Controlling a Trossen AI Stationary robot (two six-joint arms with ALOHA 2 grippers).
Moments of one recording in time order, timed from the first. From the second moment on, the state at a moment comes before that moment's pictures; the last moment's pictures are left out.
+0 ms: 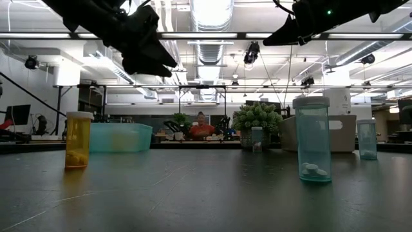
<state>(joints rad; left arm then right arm) 0.08 1.16 0.71 -0.02 -0.18 -0.20 -0.12 0.95 0.63 0.11 0.31 -0.24</state>
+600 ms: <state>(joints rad) 0.05 1.19 0.71 0.05 -0.13 -0.17 -0.12 0.95 0.63 0.11 0.30 -0.24</state>
